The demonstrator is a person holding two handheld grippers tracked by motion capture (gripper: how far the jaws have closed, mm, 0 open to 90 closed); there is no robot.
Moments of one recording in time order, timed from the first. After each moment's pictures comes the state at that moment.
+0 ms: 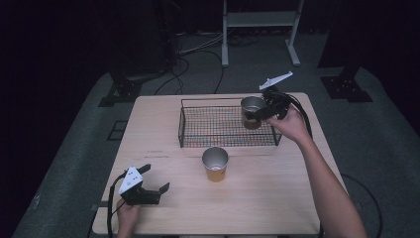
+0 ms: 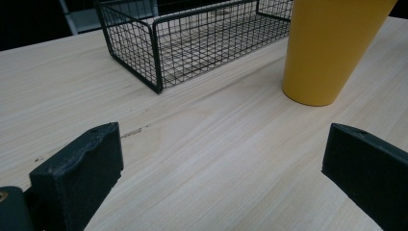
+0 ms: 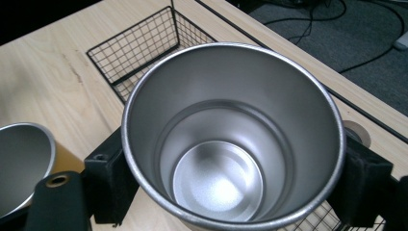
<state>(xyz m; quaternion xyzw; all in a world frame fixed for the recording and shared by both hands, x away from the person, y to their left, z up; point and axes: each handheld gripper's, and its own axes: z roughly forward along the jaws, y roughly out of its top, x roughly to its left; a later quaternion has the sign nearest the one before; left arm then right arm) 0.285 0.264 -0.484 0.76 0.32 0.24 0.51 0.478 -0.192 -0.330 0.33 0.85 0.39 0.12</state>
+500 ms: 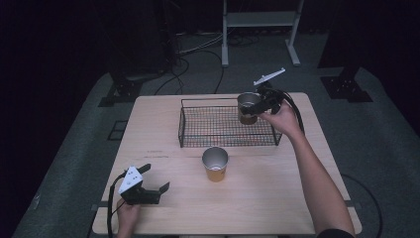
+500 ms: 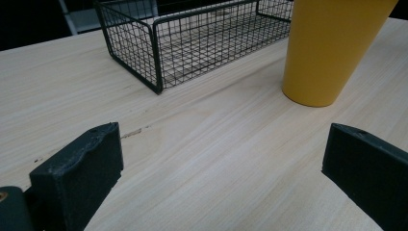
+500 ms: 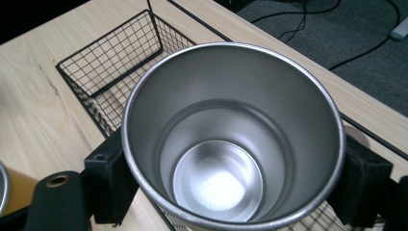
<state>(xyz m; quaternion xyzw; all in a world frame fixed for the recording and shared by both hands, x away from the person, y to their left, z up) 0.285 0.264 -0.483 0.76 0.32 0.24 0.51 0.507 -0.182 -0.341 0.36 0.85 0.38 0.11</state>
